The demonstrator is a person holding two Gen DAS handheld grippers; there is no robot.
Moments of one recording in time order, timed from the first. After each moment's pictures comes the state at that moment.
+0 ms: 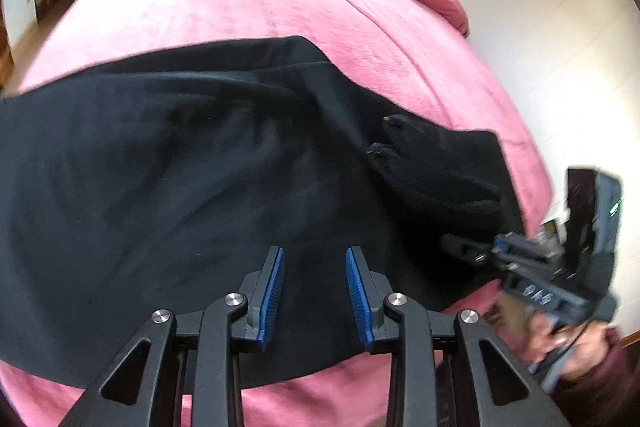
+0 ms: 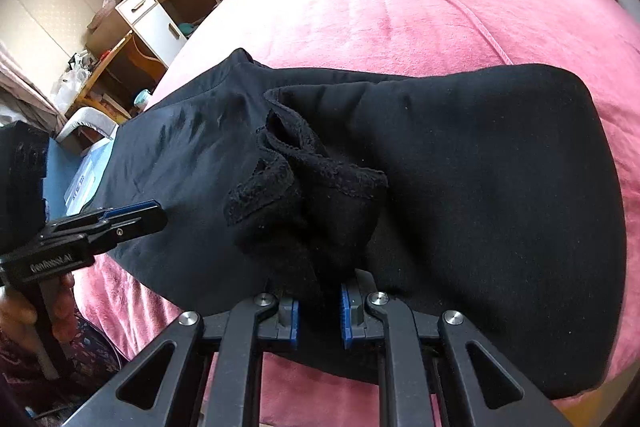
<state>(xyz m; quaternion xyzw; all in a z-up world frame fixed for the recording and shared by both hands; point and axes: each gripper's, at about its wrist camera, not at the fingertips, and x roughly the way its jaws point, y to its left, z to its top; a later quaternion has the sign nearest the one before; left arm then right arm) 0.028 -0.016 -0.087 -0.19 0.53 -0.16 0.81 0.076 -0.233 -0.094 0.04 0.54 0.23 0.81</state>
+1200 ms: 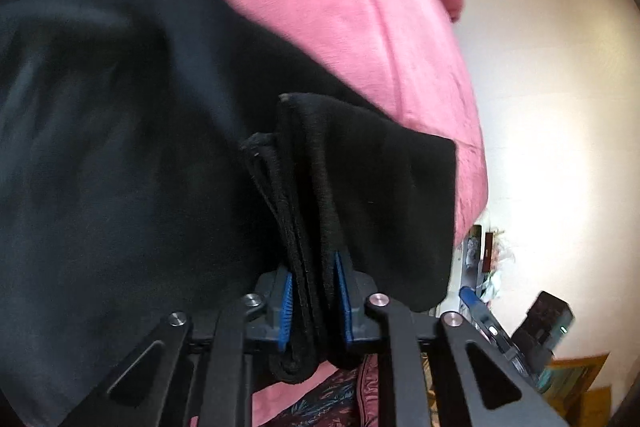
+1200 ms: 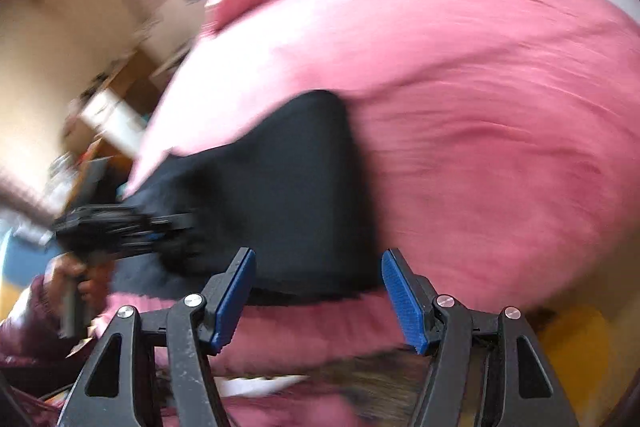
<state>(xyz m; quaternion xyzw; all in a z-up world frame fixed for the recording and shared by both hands) 0.125 -0.098 -0.106 -0.31 0.62 -0.23 0.69 0.010 -0.420 -0.045 0.17 0.48 0.11 0.85</state>
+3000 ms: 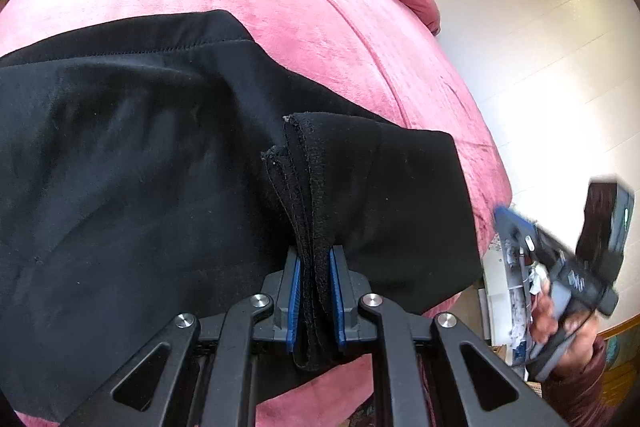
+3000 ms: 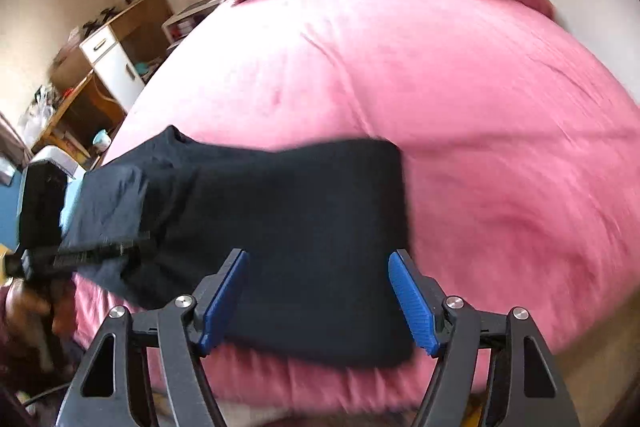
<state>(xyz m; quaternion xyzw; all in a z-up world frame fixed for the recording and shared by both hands) 0.071 -0.065 -0.088 -0.23 0.54 -0.22 0.78 0.049 -0.301 -0.003 0.01 0.48 0.14 0.86</state>
